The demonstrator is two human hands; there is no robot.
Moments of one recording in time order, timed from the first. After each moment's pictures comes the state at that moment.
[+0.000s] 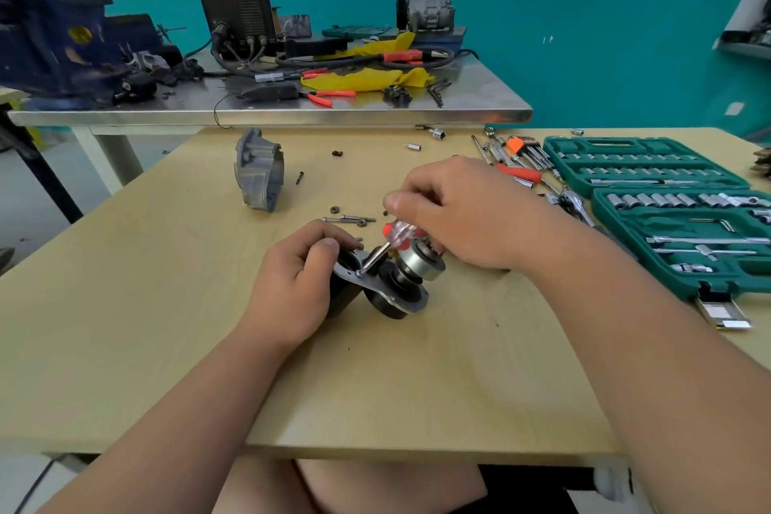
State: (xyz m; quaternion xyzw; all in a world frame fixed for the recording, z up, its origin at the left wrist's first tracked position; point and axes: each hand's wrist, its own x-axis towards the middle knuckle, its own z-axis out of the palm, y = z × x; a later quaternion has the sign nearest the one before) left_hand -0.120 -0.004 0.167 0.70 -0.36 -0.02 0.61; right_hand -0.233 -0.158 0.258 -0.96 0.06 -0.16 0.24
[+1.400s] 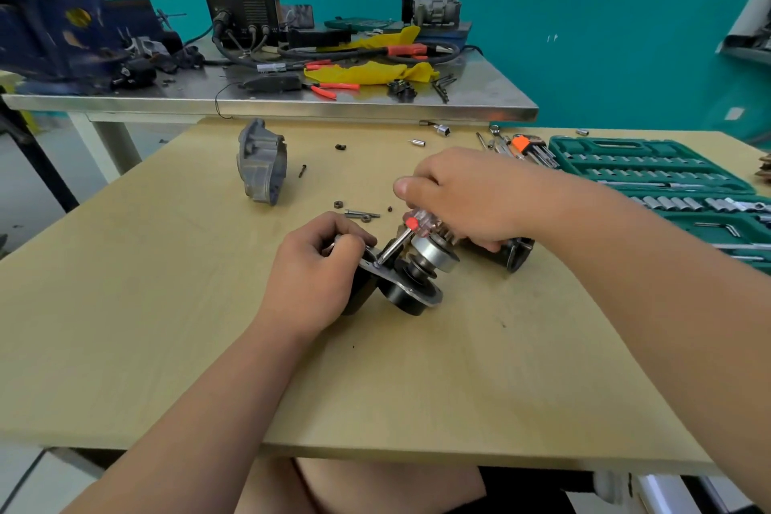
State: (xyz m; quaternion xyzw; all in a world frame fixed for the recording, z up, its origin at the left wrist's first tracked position) left_hand -0.132 -0.016 0.175 0.72 -0.27 -0.06 0.63; right_hand -0.215 -0.164 0.276 -0.98 0.11 -0.01 0.19
